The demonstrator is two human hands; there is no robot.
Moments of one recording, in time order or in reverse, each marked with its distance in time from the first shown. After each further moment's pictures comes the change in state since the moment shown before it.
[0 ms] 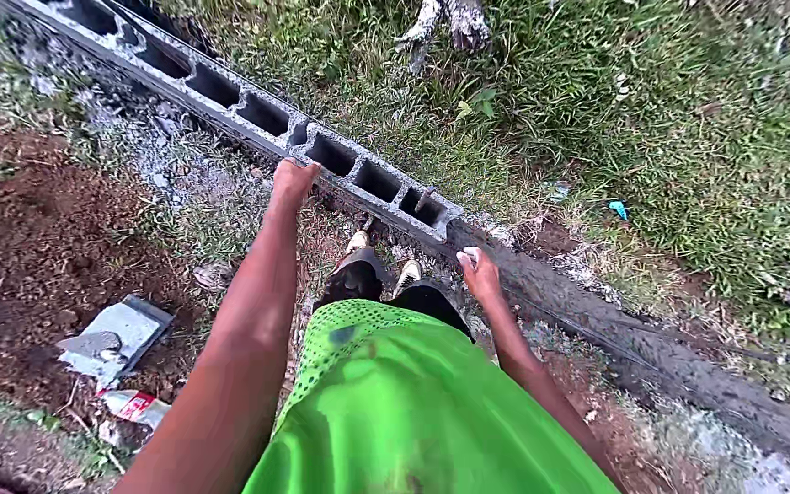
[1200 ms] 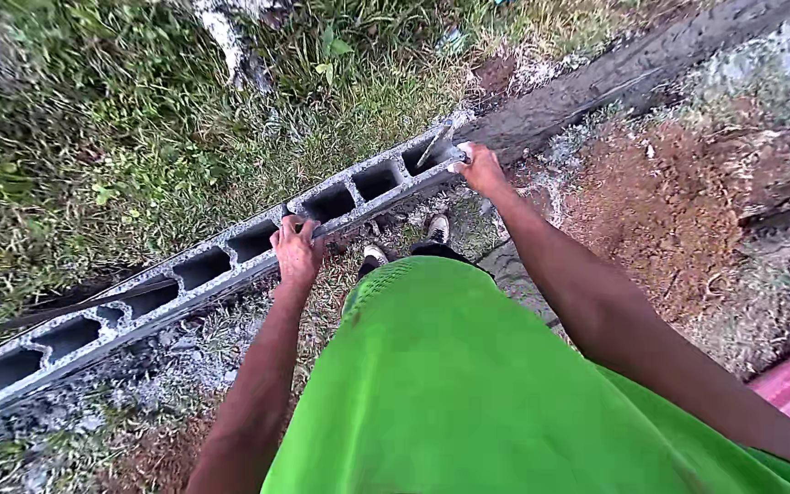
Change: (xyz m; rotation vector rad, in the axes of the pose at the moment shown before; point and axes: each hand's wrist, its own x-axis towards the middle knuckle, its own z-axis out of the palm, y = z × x) left_hand 0.124 -0.013 -0.062 0.784 -0.362 1.365; right_hand 0.013 -0.118 0.070 0.258 0.469 0.413
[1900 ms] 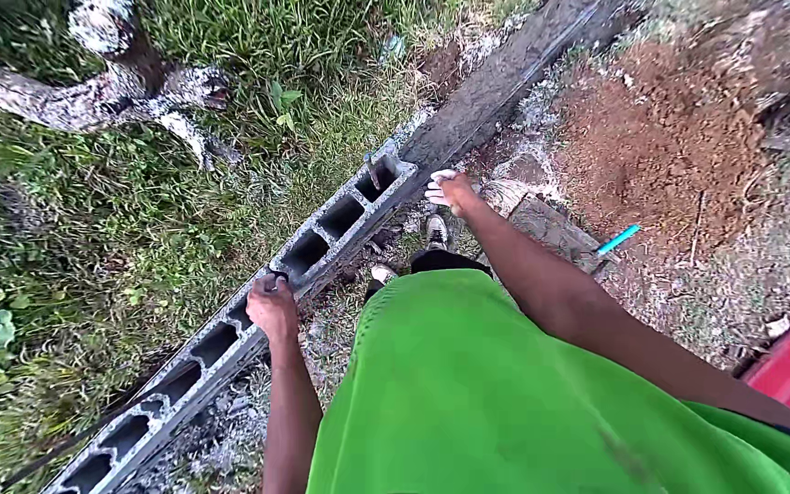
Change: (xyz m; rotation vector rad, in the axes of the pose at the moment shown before) left_hand 0.016 0.046 -0.051 -0.061 -0.029 -0.532; right_hand -0.017 0.053 0.031 1.137 0.074 0.493
